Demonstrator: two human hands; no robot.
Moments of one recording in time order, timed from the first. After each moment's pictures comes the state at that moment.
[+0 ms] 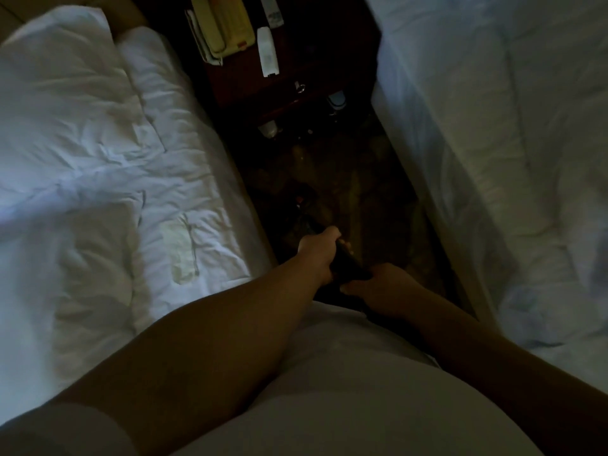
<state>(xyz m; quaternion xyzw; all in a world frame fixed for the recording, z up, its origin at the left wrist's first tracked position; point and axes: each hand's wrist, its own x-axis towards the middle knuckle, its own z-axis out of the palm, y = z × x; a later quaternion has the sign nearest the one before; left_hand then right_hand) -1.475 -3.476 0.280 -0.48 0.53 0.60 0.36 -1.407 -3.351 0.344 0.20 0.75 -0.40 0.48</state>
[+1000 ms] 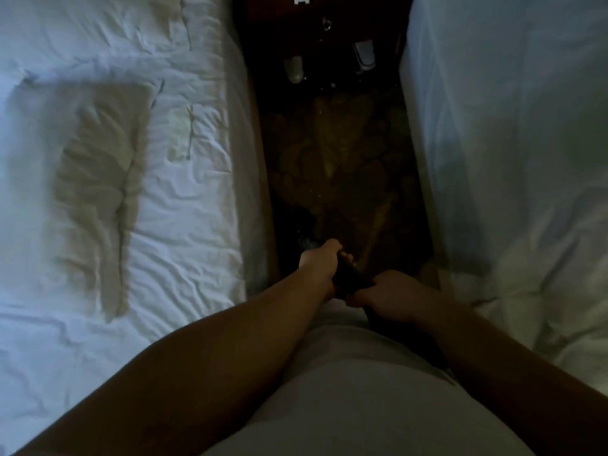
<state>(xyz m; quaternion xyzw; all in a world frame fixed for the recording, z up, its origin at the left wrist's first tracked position) -1.210 -3.358 0.299 -0.58 0.44 0.63 0.25 -1.198 -3.218 0.356 0.12 0.74 -0.32 0.58</state>
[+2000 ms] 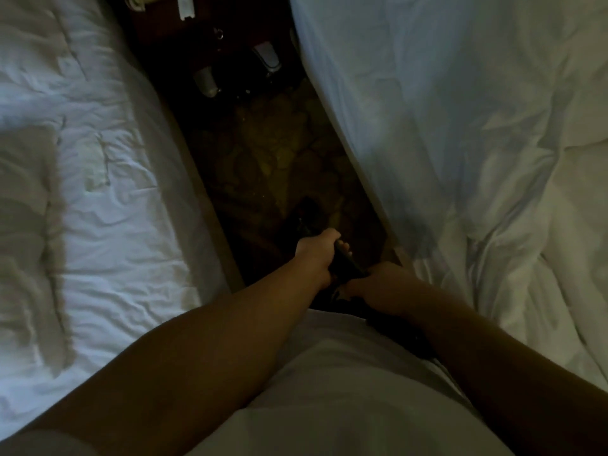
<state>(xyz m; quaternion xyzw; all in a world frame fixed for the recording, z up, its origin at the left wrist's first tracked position) -1.146 -3.251 0.298 -0.46 0.53 0.62 0.35 -1.085 -3.129 0.352 0.27 0.74 -0.40 0.48</state>
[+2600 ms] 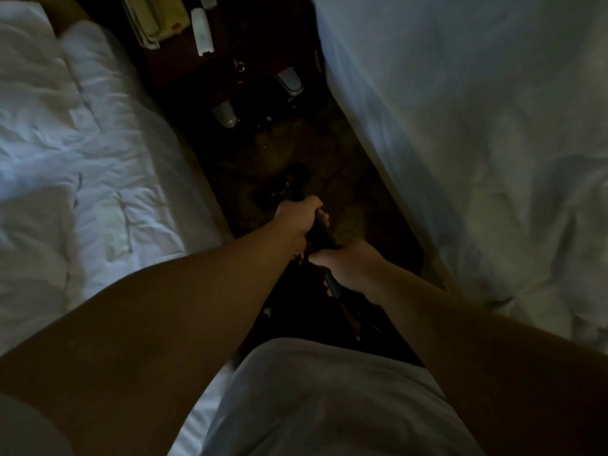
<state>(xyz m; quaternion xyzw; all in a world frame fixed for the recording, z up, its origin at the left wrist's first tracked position) -1.405 -3.352 0.253 -0.38 0.66 0.56 0.33 -1.312 -3.249 0.294 0.32 0.66 -0.54 0.42</state>
